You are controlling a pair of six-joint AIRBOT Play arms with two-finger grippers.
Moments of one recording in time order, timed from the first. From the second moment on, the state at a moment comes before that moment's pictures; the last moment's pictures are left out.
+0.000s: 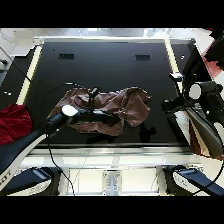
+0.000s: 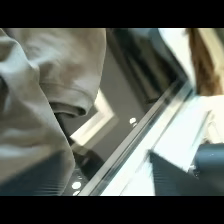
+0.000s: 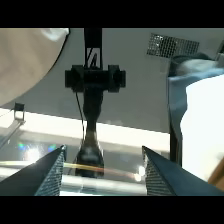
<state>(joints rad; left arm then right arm) -0.57 -1.23 0.77 0.33 -0.69 -0.82 0.09 -1.08 1.08 -1.62 1.30 1.50</state>
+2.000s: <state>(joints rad) -1.04 -1.73 1.34 1.83 -0.99 -1.76 0.04 -1.09 0.71 -1.25 0.83 1.58</state>
